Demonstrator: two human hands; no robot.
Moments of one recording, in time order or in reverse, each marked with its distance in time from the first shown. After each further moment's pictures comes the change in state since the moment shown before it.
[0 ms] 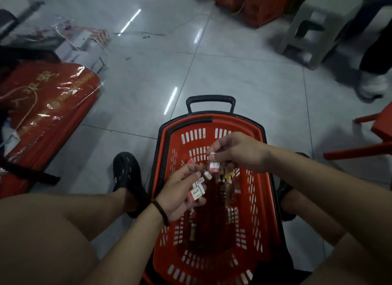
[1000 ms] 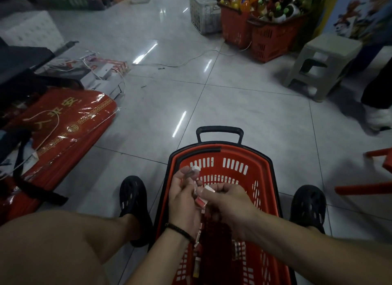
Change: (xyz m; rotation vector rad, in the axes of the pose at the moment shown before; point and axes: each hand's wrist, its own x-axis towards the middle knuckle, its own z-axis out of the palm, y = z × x) left_hand 0.008 0.032 0.041 -0.310 0.420 0.422; right_hand -0.008 0.005 0.084 0.520 0.312 0.081
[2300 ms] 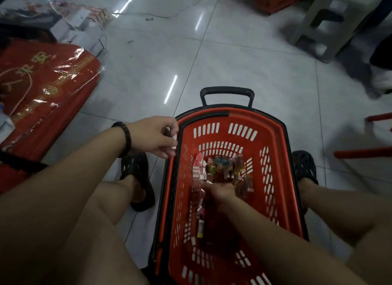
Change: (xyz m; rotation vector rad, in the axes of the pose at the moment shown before) left_hand 0.089 0.140 -0.039 1.324 -0.631 -0.133; right_hand 0.099 0.137 0.015 0.062 0.361 0.386
